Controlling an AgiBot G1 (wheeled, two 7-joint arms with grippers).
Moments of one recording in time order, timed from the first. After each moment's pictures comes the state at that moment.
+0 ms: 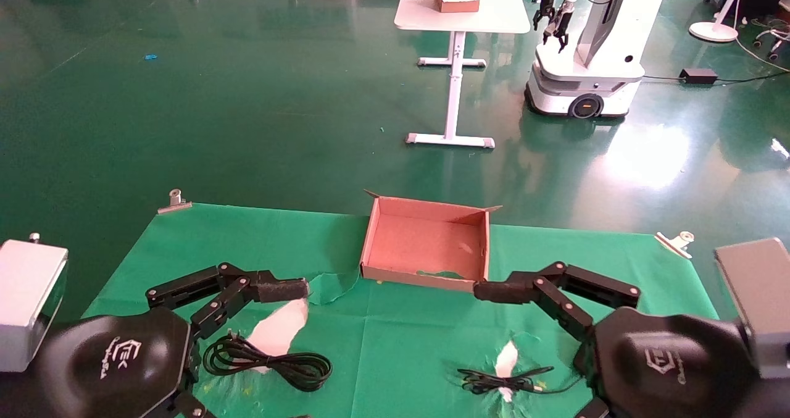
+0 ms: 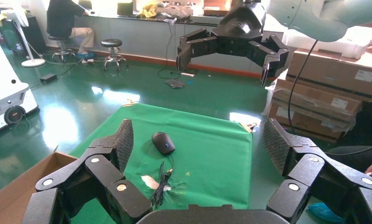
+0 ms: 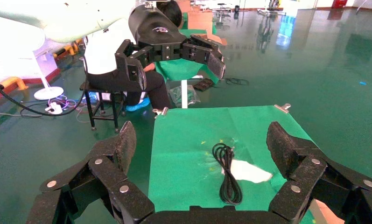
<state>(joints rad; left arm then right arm) -1.08 0.61 0.29 -1.28 0.74 1.49 -0.19 1.08 -0.61 -0.28 1.28 -0.73 -1.49 0.19</state>
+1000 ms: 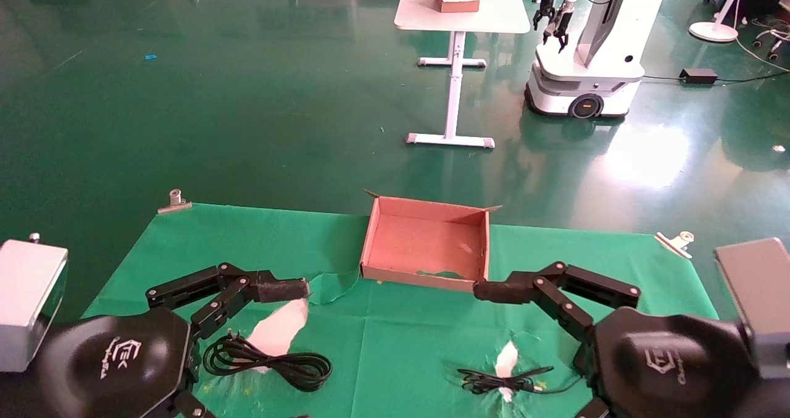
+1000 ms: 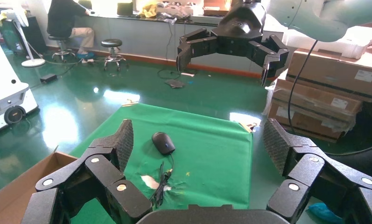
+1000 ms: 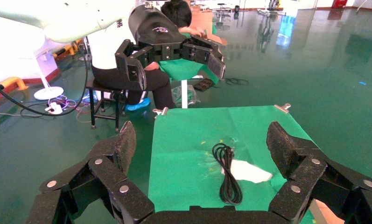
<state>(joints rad) -1.08 0.61 0.29 -1.28 0.75 1.49 -0.19 1.07 -0.60 -0.29 1.29 -0.75 -1.49 0.18</state>
